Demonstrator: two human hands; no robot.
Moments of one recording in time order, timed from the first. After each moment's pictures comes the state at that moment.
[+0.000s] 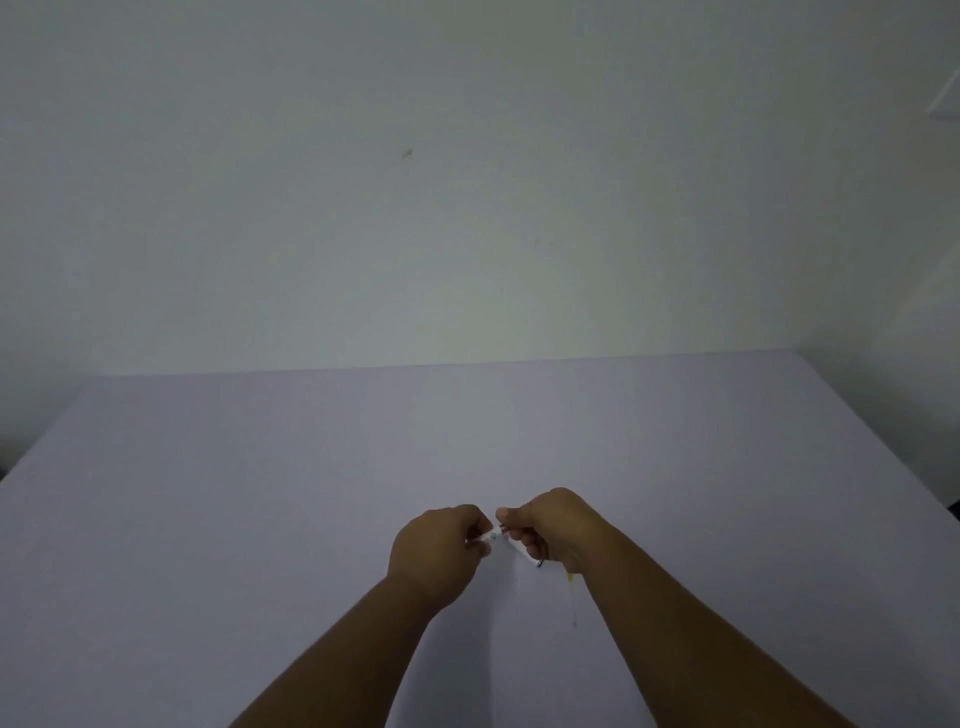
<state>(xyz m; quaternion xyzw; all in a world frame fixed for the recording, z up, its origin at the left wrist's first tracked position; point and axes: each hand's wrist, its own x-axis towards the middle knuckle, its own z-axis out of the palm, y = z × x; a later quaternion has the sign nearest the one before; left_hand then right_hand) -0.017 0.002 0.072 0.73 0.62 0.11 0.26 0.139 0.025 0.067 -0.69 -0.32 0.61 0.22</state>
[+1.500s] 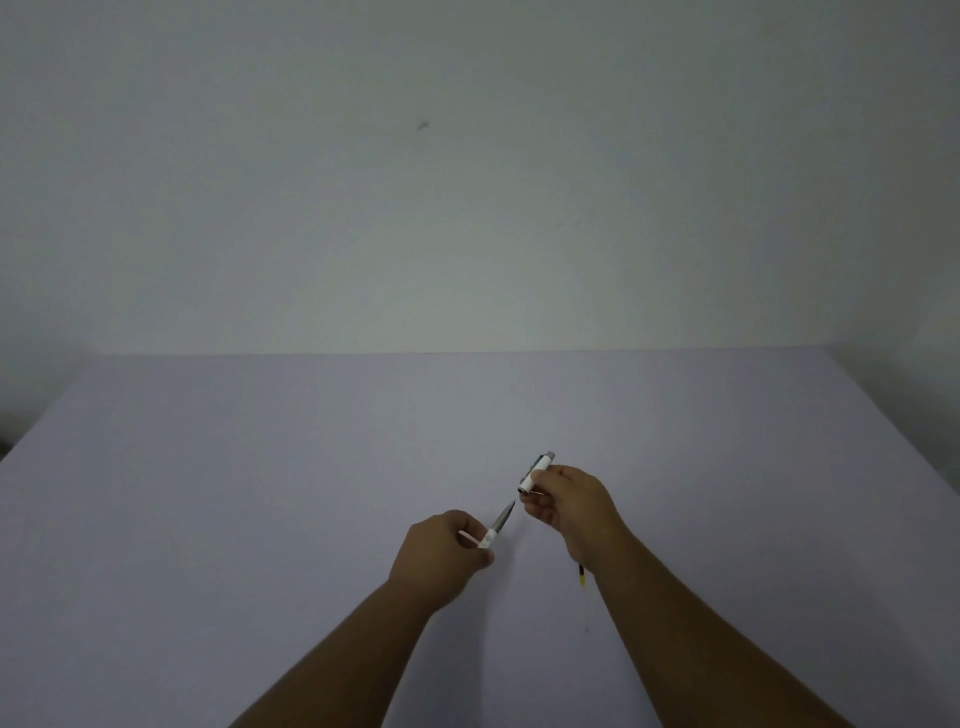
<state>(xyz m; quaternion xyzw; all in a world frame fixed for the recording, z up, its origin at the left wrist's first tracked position) -0.026 0.009 0.058 0.57 0.67 0.15 0.45 0.141 0.040 0.050 -0.61 -0.23 0.60 0.46</state>
